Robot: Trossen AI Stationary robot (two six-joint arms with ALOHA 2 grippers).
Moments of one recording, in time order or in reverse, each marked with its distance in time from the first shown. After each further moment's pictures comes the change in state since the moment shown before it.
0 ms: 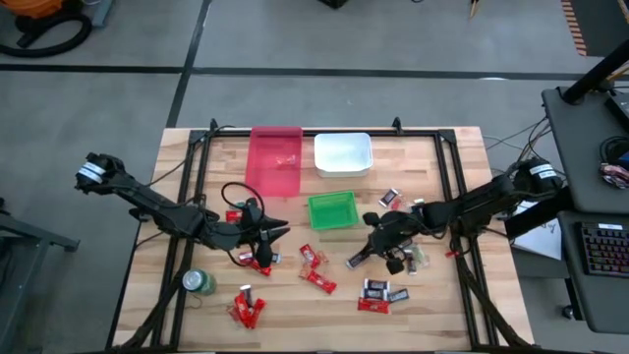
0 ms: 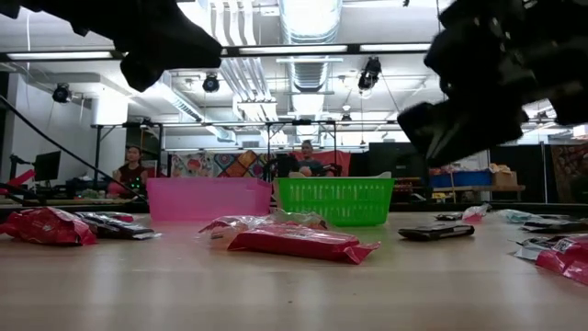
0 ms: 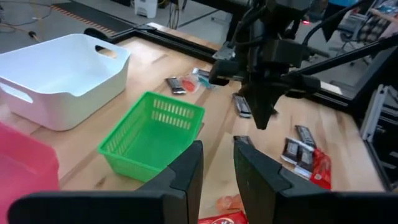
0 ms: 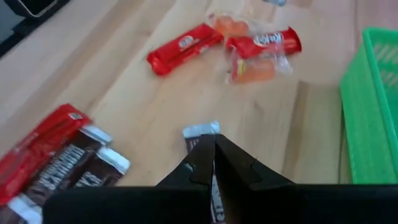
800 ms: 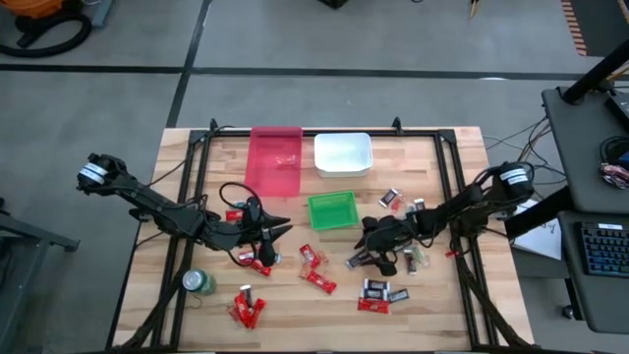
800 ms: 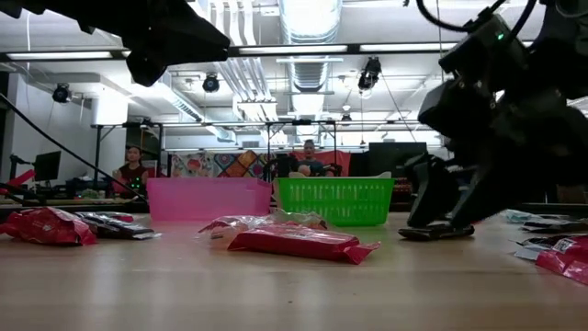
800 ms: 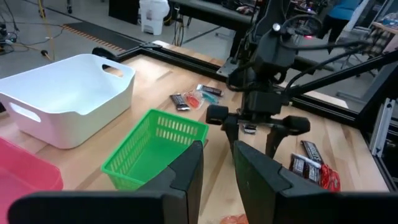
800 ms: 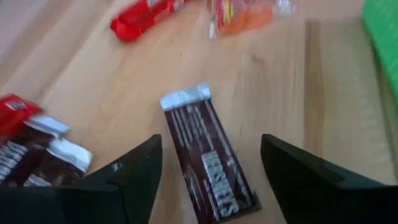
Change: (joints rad) left arm 0.000 0.022 0.000 0.090 -0.046 0.060; right arm 0.000 0.265 -0.063 0.294 0.028 0.131
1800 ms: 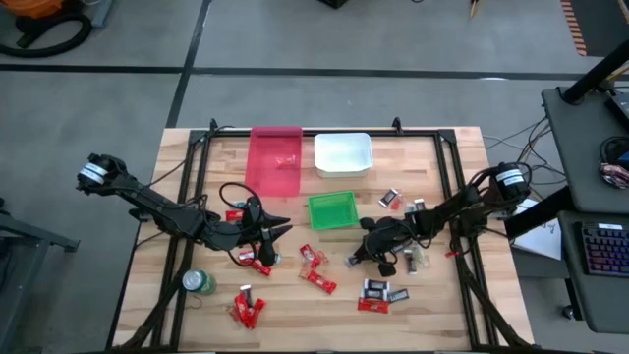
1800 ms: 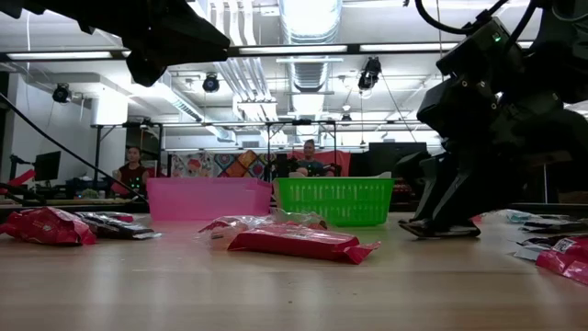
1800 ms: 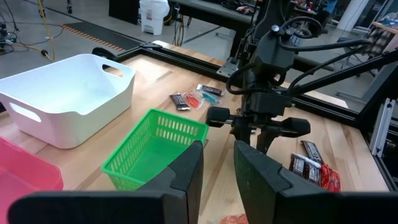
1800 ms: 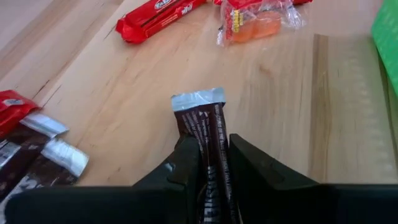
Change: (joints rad) left arm 0.000 0.000 0.000 -0.001 0.000 0.000; right arm 0.000 0.020 0.002 0.036 -0.017 -0.064
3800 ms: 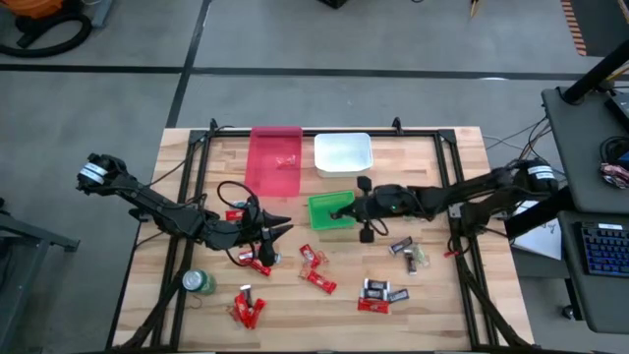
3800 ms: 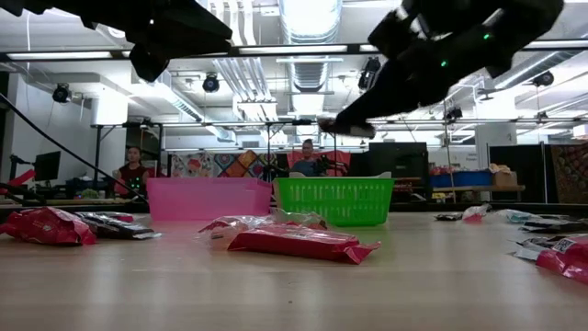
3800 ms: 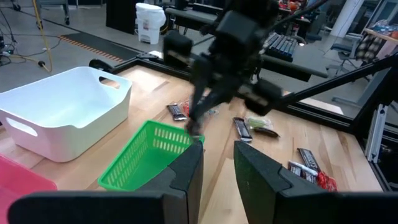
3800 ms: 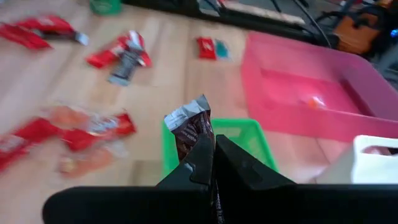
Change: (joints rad) left arm 0.000 -0.002 0.000 0.051 0.000 0.049; right arm -0.200 -0.242 0.224 -0.239 0.227 -0.163
